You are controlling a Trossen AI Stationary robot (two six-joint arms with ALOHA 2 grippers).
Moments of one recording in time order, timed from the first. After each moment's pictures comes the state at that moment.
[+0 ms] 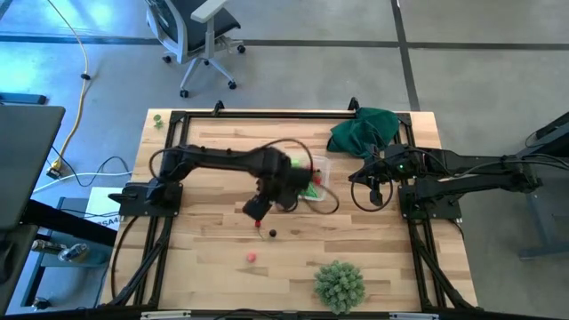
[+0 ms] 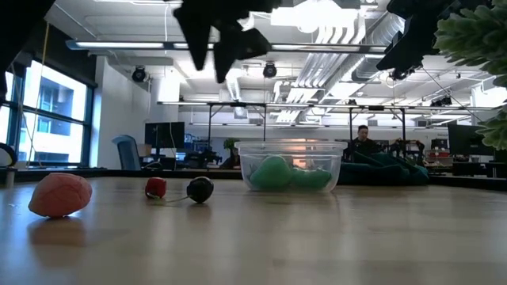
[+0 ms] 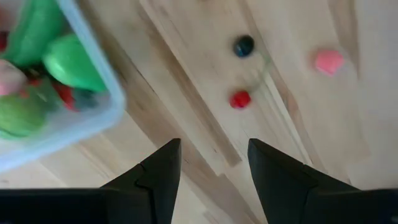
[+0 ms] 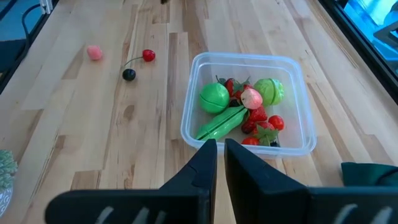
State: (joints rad) left arm 0.06 2.09 2.06 -1.57 0.09 0.50; right arm -0.08 0.73 0.65 -0.51 -0.03 0.00
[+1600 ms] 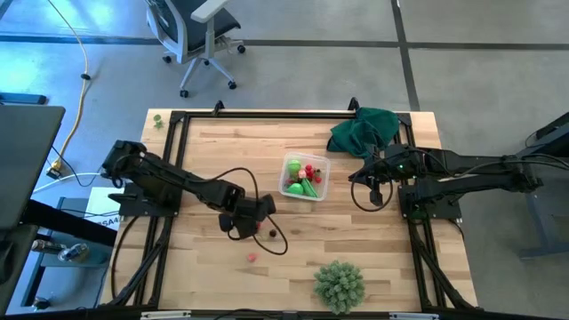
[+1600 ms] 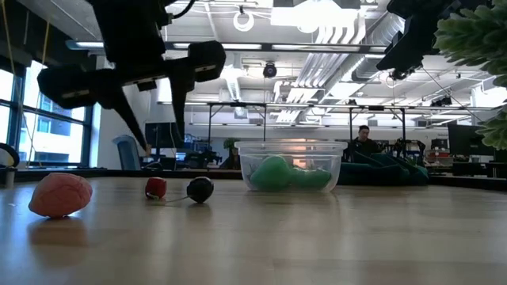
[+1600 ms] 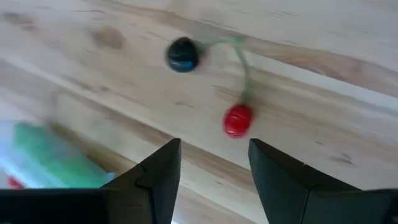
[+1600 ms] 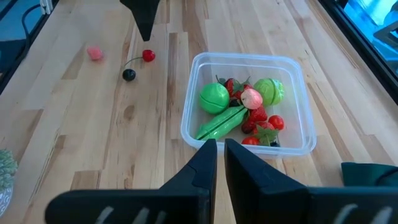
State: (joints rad) left arm -0.14 1.62 1.01 -0.59 -0.07 1.05; right arm -0.08 0.73 0.65 -0.51 -0.03 0.00
